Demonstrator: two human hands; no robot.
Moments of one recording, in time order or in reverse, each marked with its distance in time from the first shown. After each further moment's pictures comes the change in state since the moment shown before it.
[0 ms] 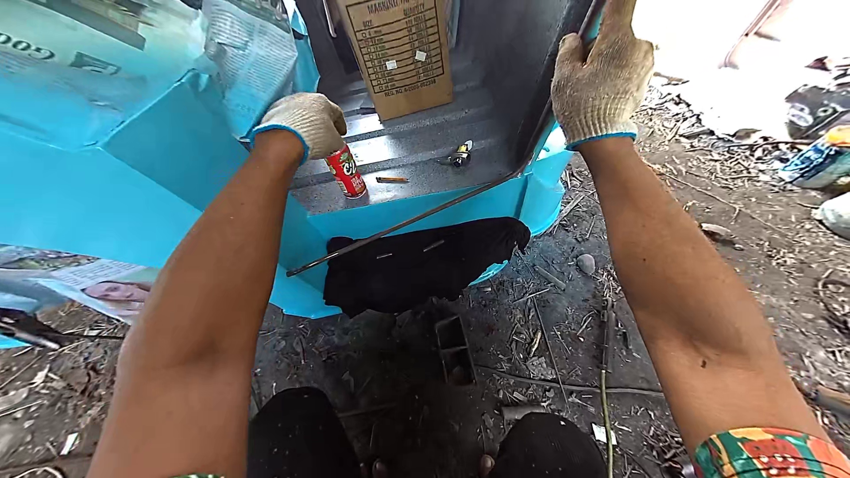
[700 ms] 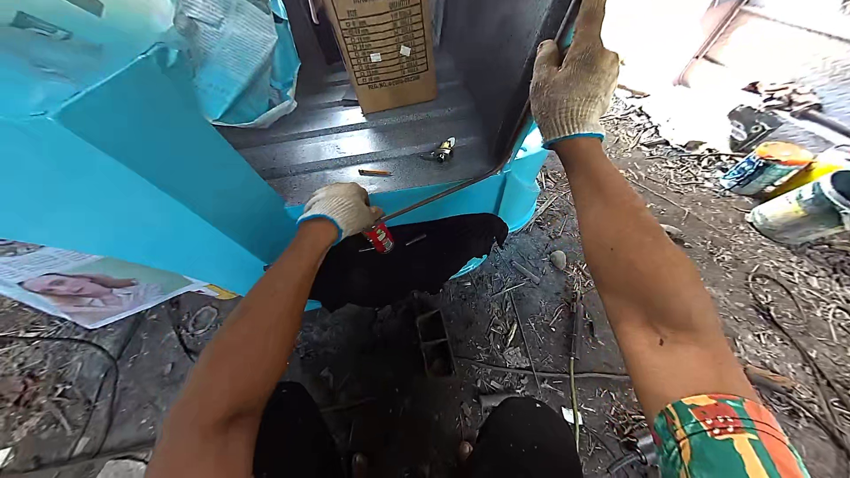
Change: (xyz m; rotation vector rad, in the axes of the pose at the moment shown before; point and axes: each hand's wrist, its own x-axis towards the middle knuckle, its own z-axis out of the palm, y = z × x) left_hand -0.071 0.059 0.105 -0.139 -0.214 -0.069; right_hand -0.003 -0.003 0.000 0.025 0.008 -0.022
